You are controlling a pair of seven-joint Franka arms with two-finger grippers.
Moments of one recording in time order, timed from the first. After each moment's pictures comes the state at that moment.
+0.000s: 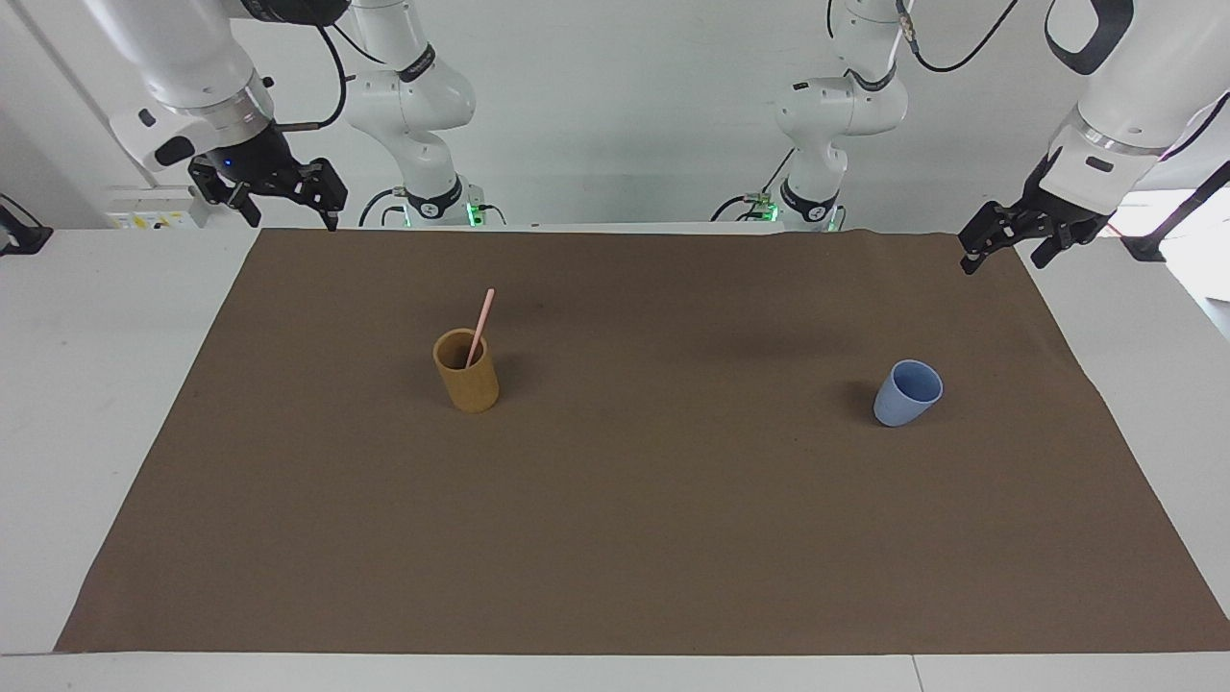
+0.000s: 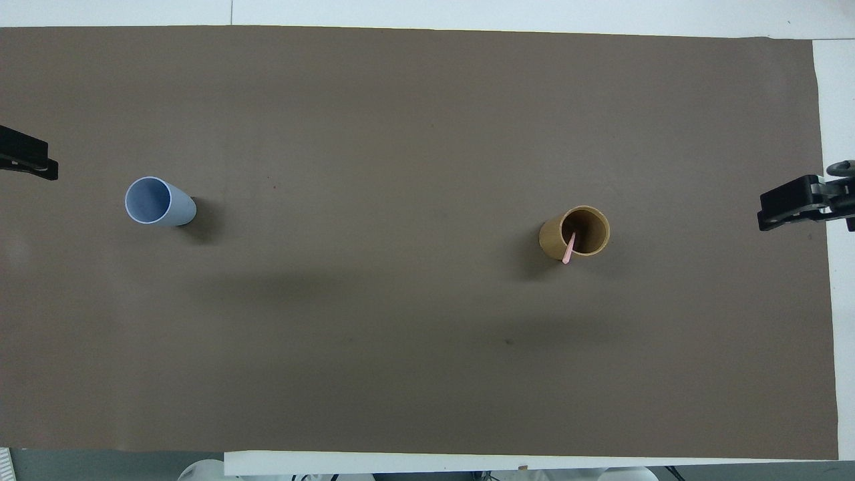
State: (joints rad) left arm -0.03 0.01 -0.05 -1.52 0.02 1.49 -0.06; right arm 0.05 -0.05 -0.04 -1.54 -0.06 1.35 0.04
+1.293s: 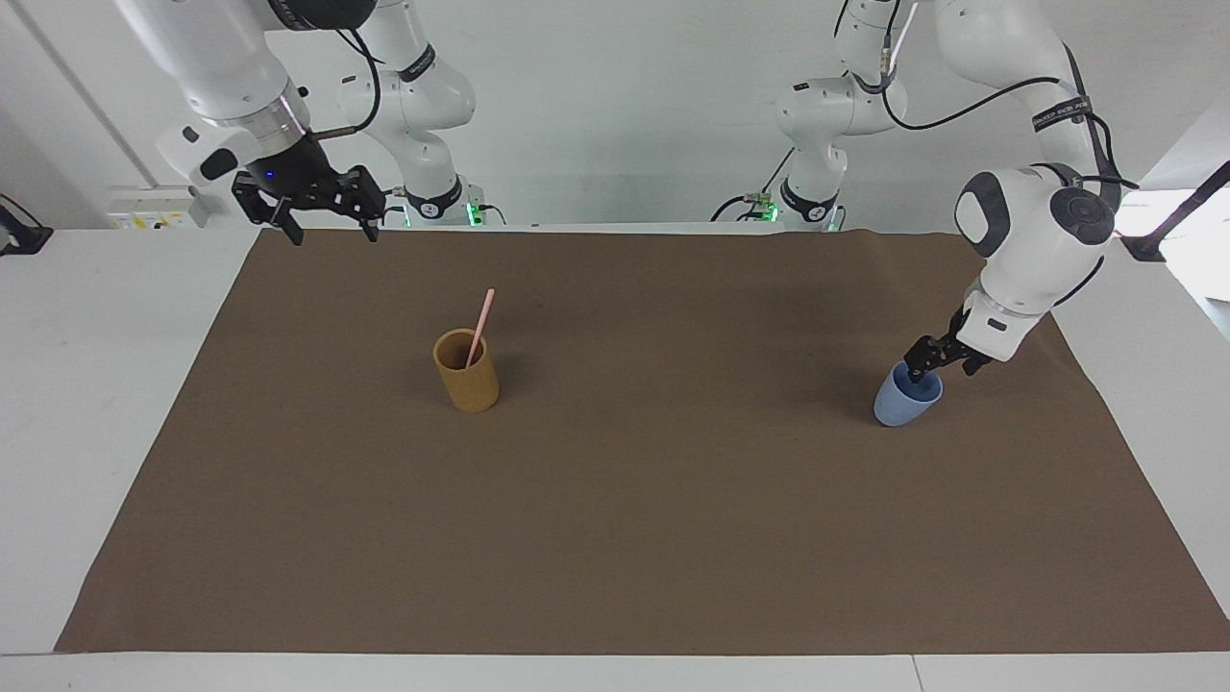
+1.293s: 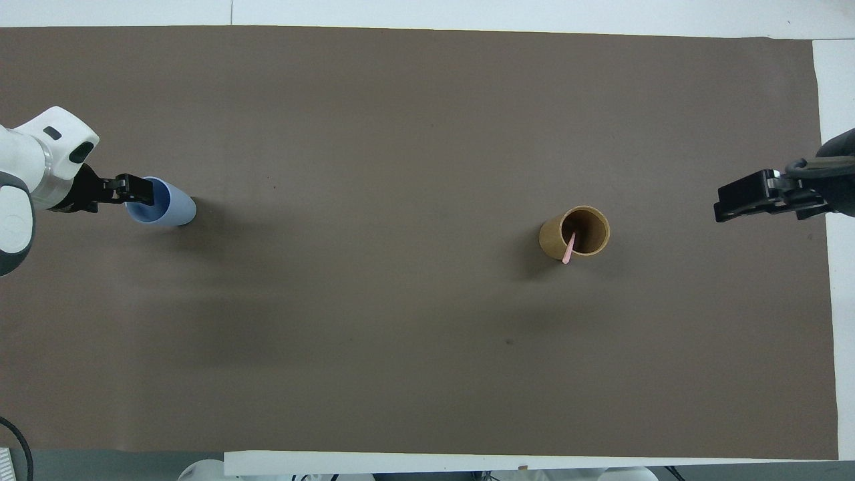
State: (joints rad) left arm 0.00 0.07 -0.02 -2.07 0.02 2.13 -0.06; right arm 0.09 -0.05 -0.02 -1.59 0.08 1.44 0.10
